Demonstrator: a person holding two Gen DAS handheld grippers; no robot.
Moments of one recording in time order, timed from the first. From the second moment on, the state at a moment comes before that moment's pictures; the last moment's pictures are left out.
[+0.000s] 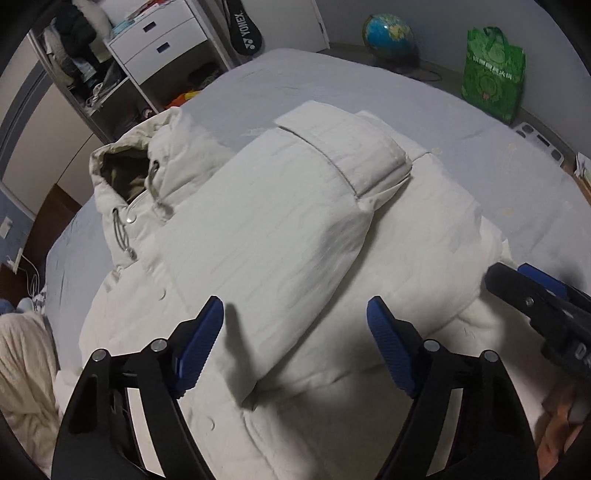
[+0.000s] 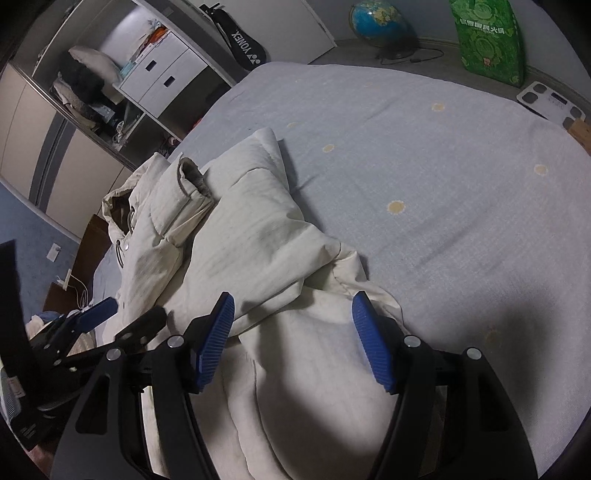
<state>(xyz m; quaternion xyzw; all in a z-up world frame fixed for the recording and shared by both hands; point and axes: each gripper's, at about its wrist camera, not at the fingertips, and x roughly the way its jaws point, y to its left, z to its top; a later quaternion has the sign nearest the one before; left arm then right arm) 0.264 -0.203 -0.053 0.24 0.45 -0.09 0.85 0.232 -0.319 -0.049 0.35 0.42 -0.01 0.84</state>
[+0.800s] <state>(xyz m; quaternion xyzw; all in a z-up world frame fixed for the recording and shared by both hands) 0.272 -0.124 -0.009 0.08 0.42 -0.06 0.90 0.232 -0.323 -0.058 0.37 0.42 -0.01 0.83</state>
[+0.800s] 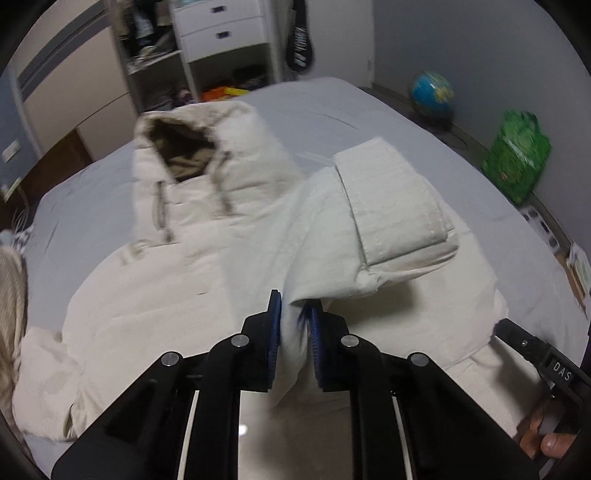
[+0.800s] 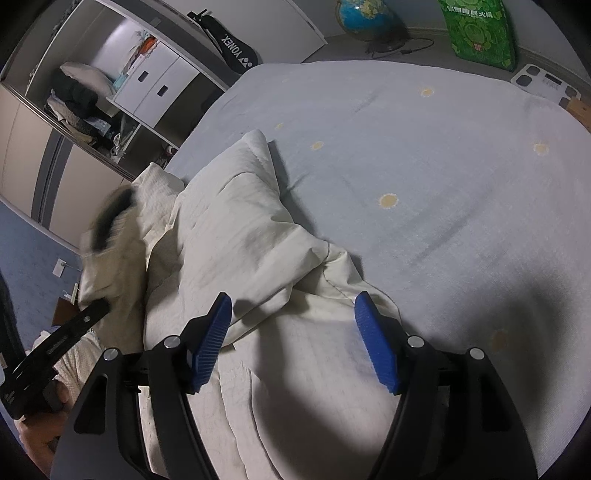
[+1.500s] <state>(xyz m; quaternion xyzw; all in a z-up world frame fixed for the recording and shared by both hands) 0.236 0.012 -0.039 -0.07 0.46 0.02 0.88 0.234 -0.312 -0.053 0.34 0.42 -0.02 0.84</state>
